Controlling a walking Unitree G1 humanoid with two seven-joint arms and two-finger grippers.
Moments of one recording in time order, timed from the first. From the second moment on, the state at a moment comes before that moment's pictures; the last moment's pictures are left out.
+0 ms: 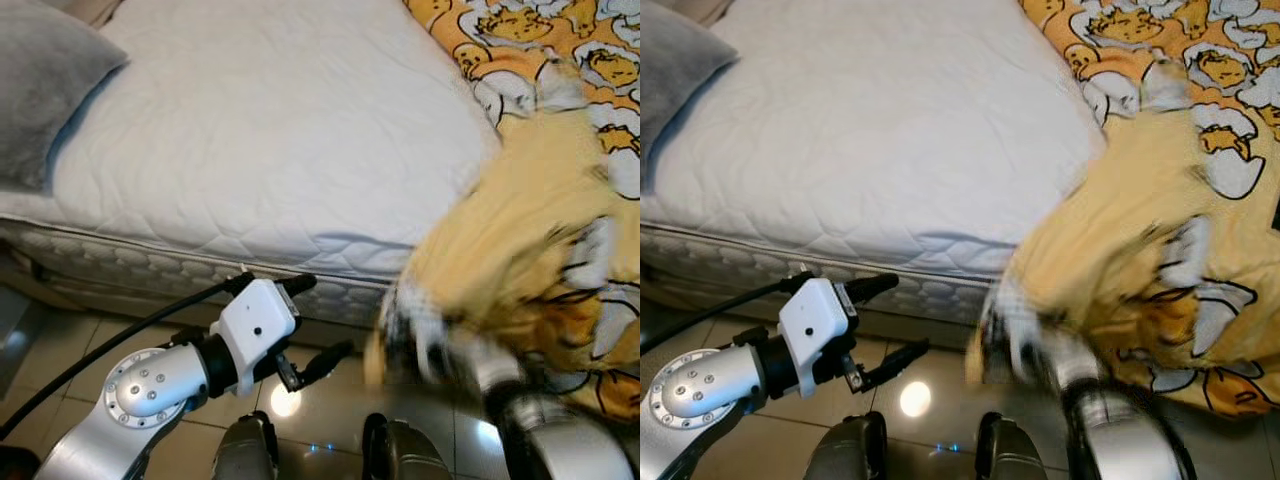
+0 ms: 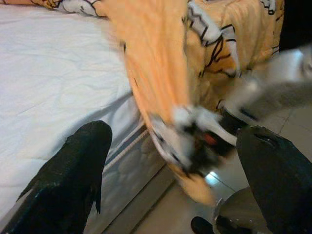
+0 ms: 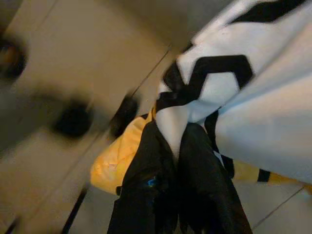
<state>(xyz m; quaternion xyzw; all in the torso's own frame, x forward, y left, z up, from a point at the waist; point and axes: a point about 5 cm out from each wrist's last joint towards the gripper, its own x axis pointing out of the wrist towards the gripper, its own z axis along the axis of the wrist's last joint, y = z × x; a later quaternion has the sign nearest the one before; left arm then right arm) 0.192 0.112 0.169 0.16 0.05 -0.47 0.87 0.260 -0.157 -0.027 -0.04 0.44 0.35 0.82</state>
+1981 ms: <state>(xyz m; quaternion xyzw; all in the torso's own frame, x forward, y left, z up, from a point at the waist) 0.191 0.112 0.166 0.16 0.04 -0.44 0.88 0.374 -0.143 0.088 -0.05 0.20 -0.01 0.98</state>
